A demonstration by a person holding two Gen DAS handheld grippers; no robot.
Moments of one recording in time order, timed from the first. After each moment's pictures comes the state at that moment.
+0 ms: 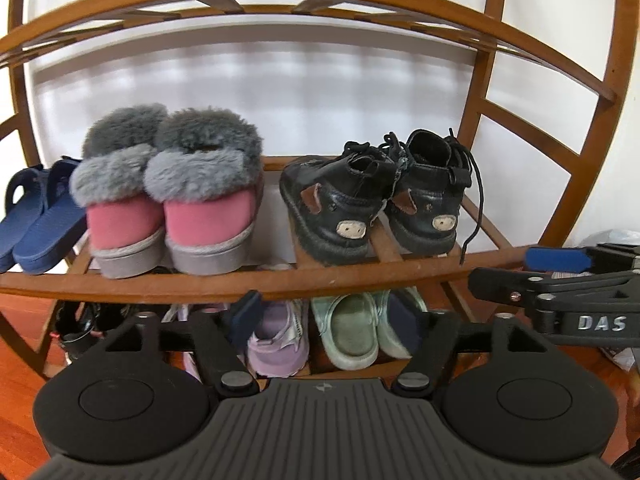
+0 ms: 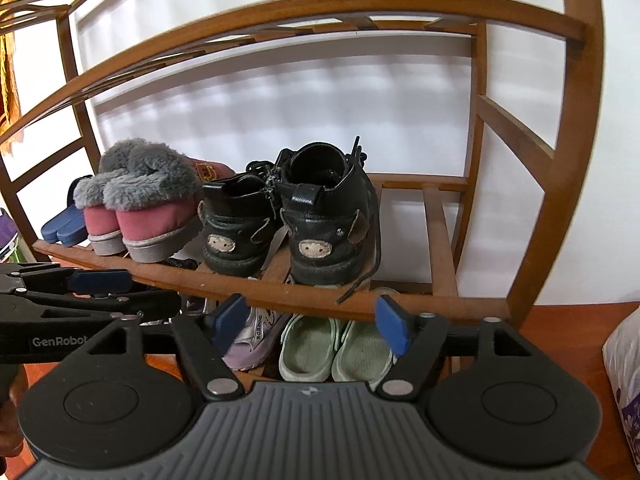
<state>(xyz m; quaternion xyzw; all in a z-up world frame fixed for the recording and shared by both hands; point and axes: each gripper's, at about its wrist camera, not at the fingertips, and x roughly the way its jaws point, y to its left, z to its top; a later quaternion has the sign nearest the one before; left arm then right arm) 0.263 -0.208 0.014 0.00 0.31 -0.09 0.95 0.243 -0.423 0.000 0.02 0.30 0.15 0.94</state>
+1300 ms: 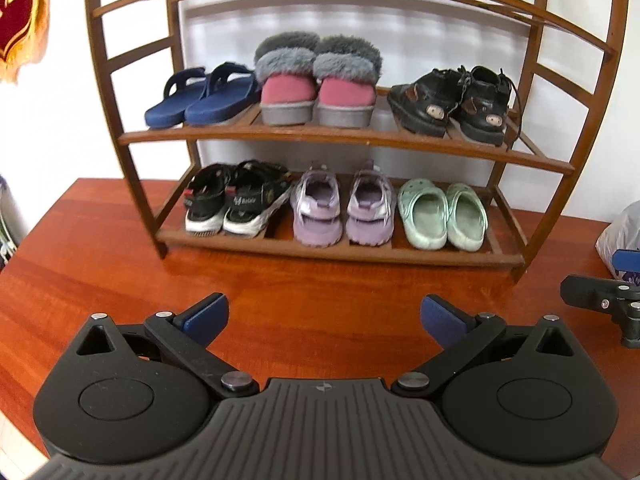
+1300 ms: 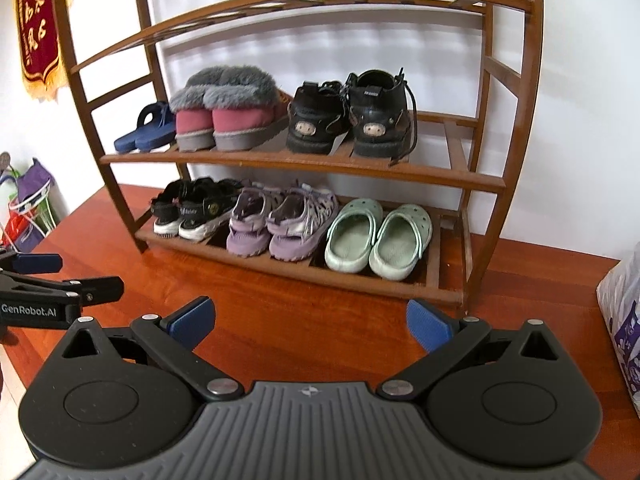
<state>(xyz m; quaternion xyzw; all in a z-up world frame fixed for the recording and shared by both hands) 0.086 -0.176 -0.007 -0.02 0.35 0.04 0.94 0.088 -0.423 -0.020 -0.02 0.34 0.18 0.92</state>
